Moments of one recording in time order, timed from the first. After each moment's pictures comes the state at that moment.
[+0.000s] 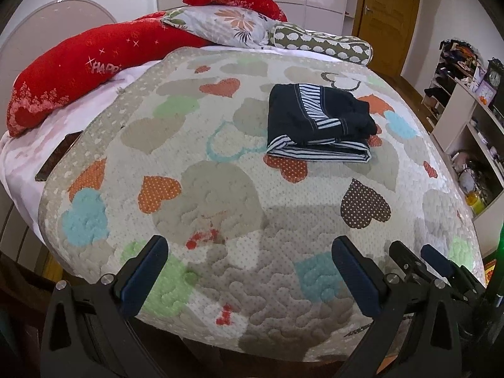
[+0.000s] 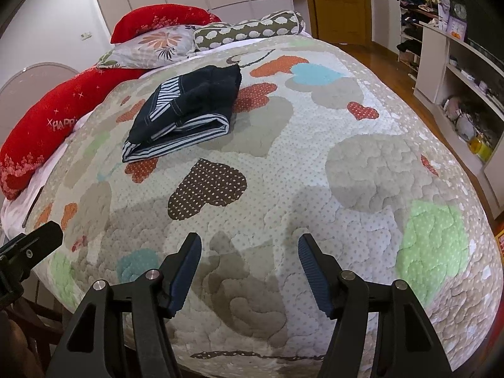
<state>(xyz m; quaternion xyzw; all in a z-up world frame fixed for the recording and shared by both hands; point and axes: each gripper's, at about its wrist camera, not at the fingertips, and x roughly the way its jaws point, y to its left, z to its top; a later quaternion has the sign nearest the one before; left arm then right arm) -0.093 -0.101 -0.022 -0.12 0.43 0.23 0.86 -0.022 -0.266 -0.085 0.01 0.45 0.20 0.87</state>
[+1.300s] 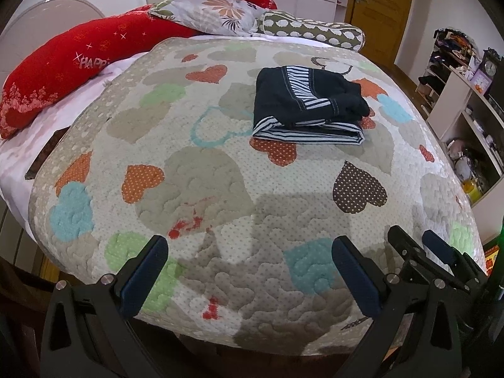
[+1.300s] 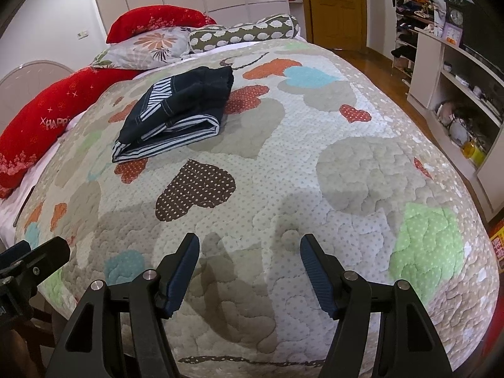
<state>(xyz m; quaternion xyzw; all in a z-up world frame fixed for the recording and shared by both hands) -0.087 -0.107 -0.035 -0.12 0.45 0.21 0.86 -0.021 -0.268 -0.089 0.00 0.44 0.18 0.88</state>
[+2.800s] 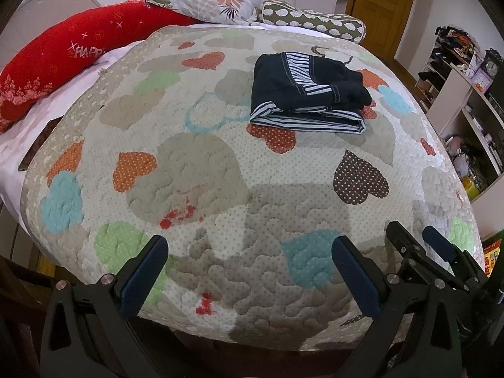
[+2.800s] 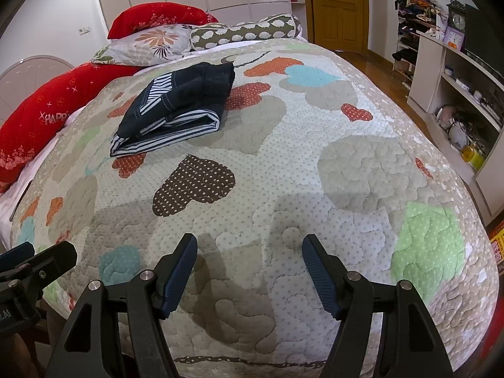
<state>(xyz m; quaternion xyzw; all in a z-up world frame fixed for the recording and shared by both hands) -0.084 -0.104 -0.049 -0.13 0.47 0.20 0.85 -0.021 -0.265 -0.092 -0.01 0.44 0.18 0.88</state>
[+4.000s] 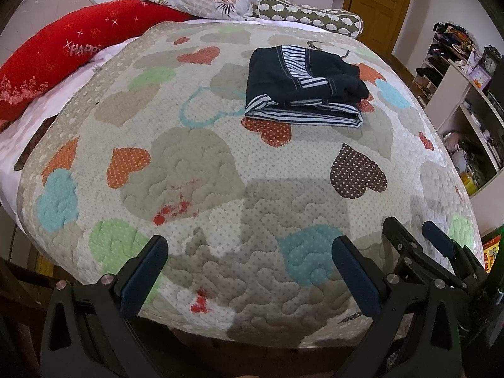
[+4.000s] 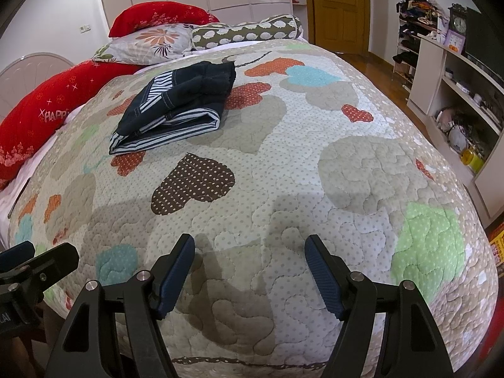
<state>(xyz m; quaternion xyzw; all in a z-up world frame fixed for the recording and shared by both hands) -0.083 -0.106 -0.054 -0.13 0.48 0.19 0.85 -0.020 -0.264 -0.096 -0.01 0.44 0.18 0.88</state>
